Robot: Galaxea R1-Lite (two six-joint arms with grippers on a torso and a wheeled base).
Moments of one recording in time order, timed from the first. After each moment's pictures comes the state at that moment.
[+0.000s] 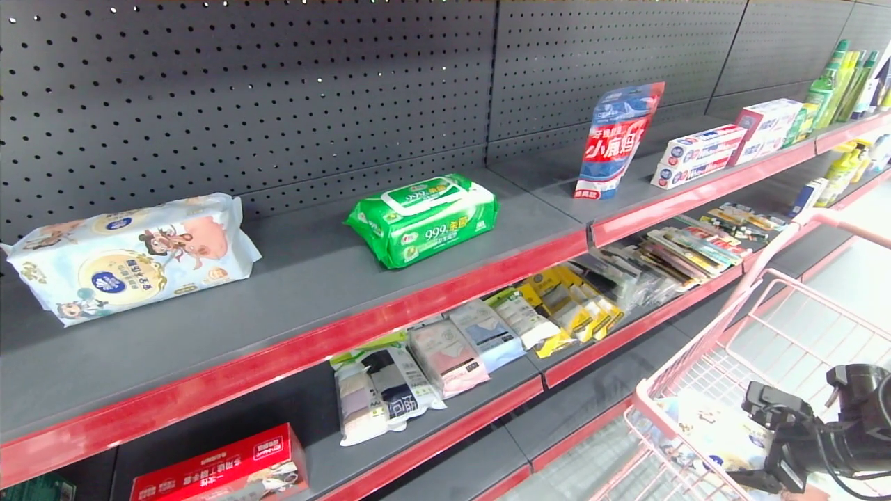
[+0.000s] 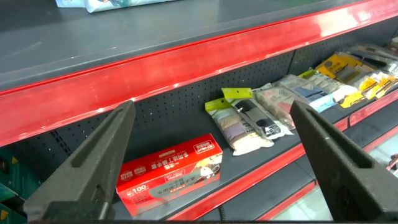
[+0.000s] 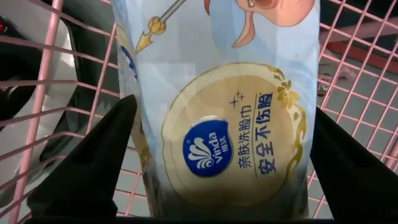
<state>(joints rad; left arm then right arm) 0.00 0.00 0.00 0.00 -0.03 0.00 -0.57 2.29 -0.68 -0.31 0.51 -1.32</state>
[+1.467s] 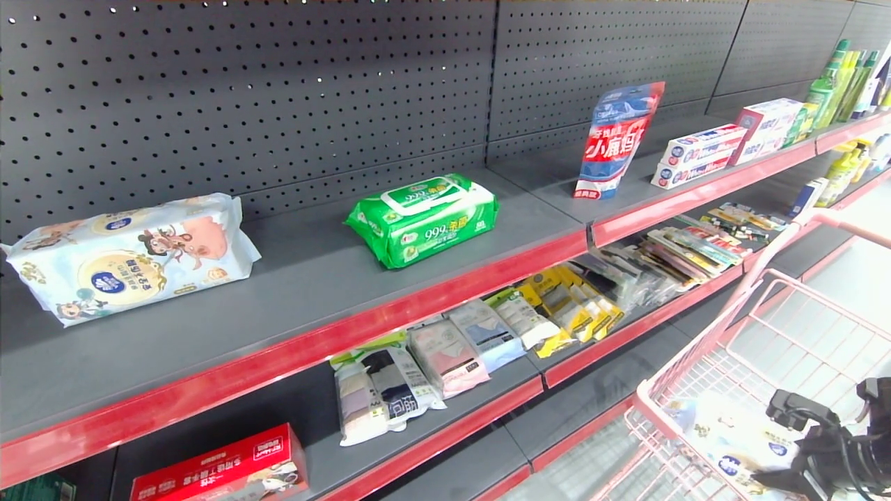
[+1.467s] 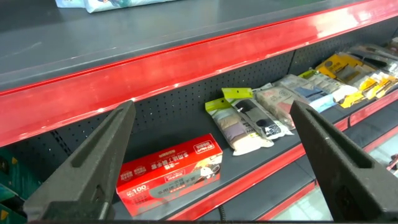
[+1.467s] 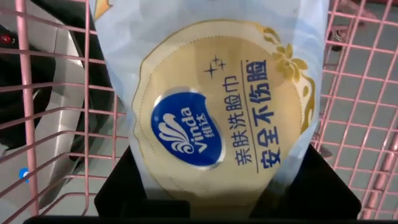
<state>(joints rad) 0.00 0.00 0.00 0.00 -0.03 0.00 -0.66 2.26 -0.66 -0.26 0.46 -1.23</state>
